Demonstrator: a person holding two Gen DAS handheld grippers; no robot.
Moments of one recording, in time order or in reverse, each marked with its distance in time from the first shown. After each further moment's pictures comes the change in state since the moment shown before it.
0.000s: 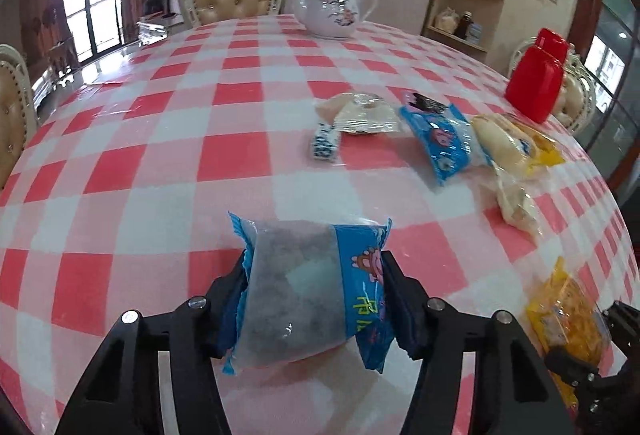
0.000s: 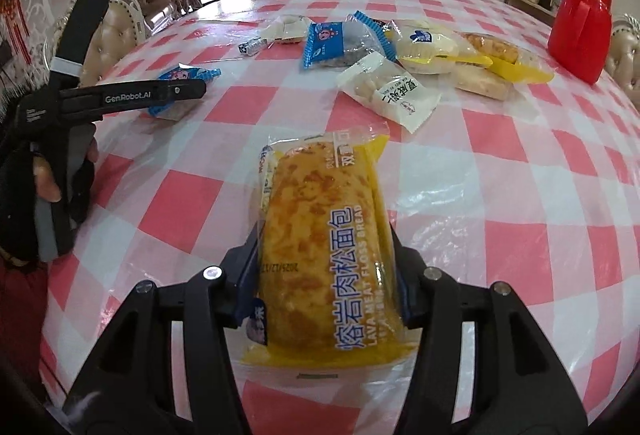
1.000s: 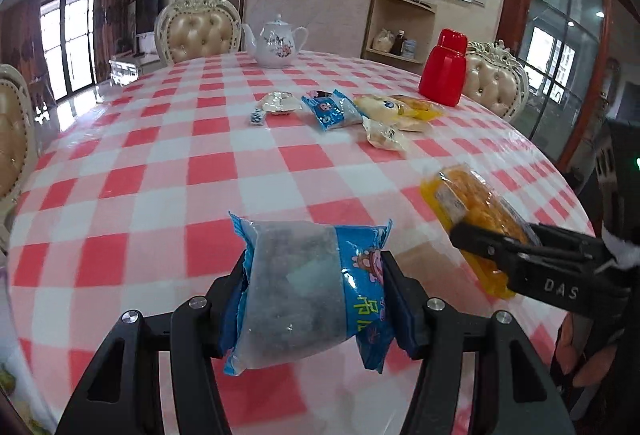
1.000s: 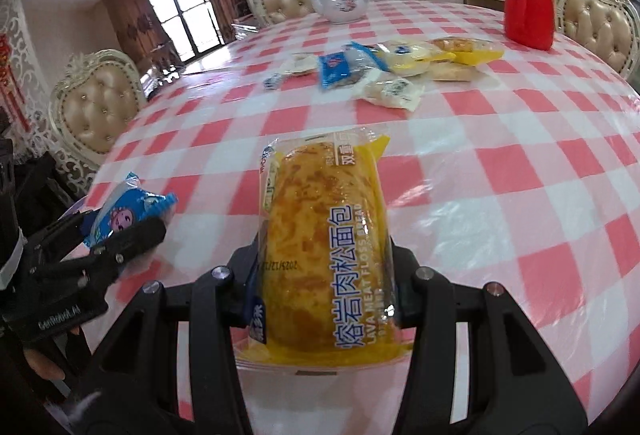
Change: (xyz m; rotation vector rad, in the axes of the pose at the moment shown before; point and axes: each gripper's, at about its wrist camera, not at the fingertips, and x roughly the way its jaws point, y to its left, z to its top) left arm -0.153 -0.037 -0.129 0.099 -0.141 -0.103; right arm -0.072 0.049 -0.048 0.197 -0.149 0.010
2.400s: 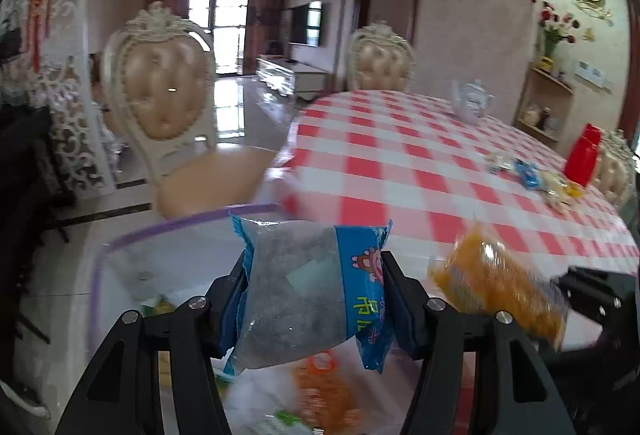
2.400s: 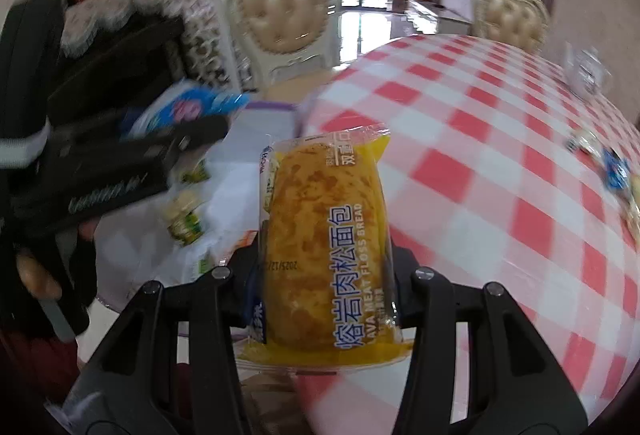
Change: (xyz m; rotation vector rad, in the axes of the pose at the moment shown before) left arm -0.161 0.230 -0.084 -0.308 -0.133 0.437; right arm 0.029 0.310 -0.059 -0.583 0.096 0.332
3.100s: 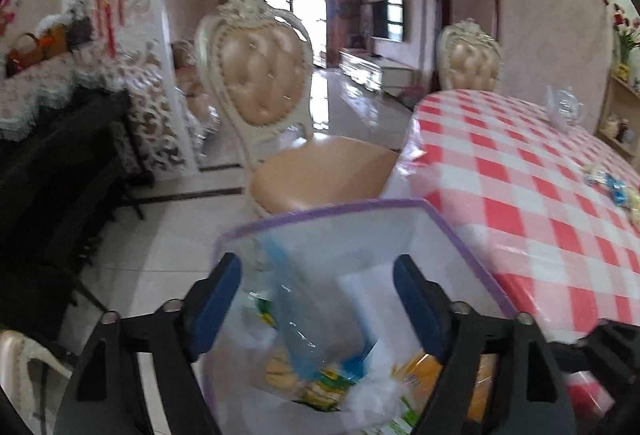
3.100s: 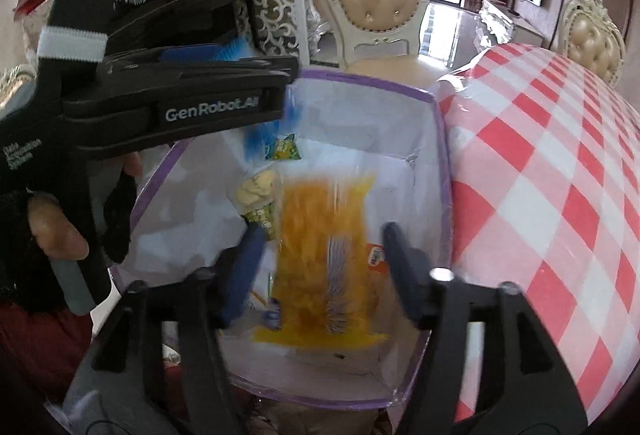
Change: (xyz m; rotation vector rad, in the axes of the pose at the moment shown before) left arm 0.002 0.077 -0.004 -0.068 0.017 0.321; right arm 0.053 0.079 0.007 -0.150 0.060 0.170
